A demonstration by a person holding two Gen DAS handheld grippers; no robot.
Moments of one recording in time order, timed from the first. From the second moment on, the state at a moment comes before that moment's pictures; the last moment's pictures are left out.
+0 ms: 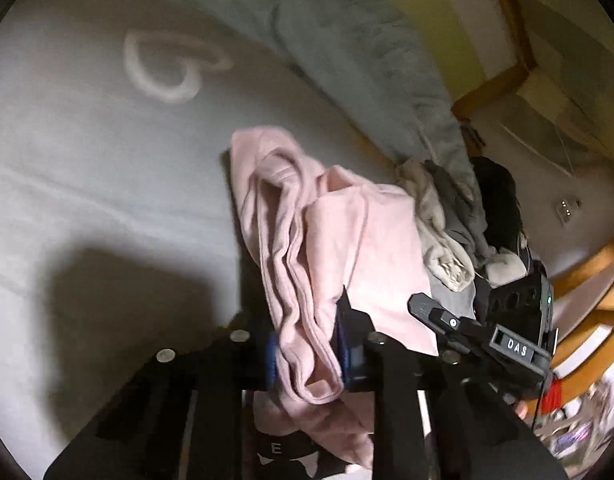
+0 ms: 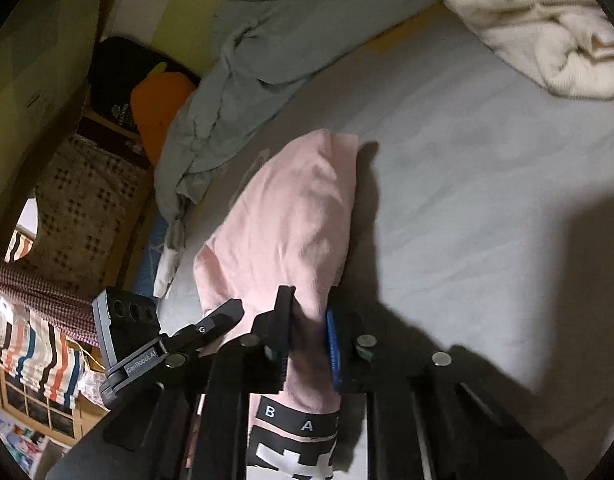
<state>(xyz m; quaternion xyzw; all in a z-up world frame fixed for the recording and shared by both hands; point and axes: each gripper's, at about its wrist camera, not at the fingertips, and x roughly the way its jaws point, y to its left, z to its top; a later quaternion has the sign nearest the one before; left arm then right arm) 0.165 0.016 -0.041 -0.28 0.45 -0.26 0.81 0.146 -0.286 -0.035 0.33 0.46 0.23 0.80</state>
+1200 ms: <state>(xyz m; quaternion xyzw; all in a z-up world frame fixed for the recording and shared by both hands) 0.240 -0.276 0.133 -0.17 0.33 -0.39 0.84 0.155 -0.578 0.135 0.38 0.25 0.13 0.88</state>
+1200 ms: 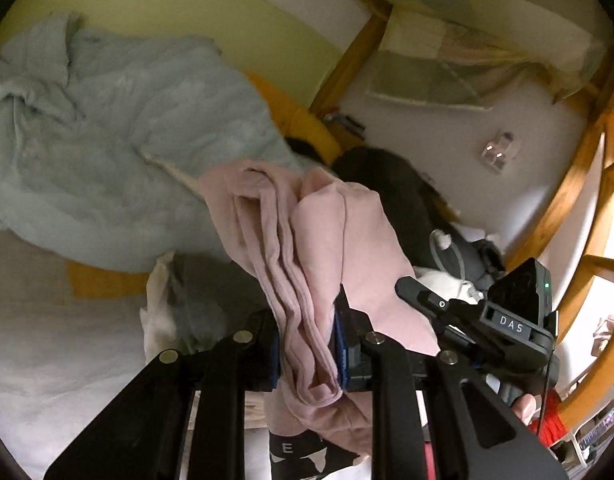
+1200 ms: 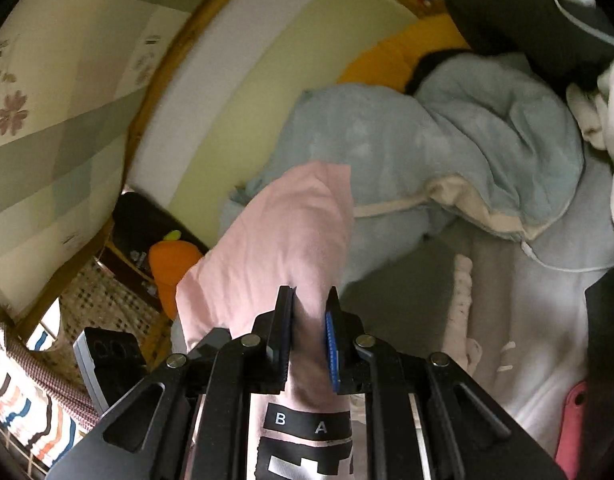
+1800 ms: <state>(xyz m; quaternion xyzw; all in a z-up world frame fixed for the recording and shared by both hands) 0.270 -0.283 0.078 -0.16 0.38 -0.39 0.83 0.191 -0.573 0.080 0.35 0.32 0.11 0.87</state>
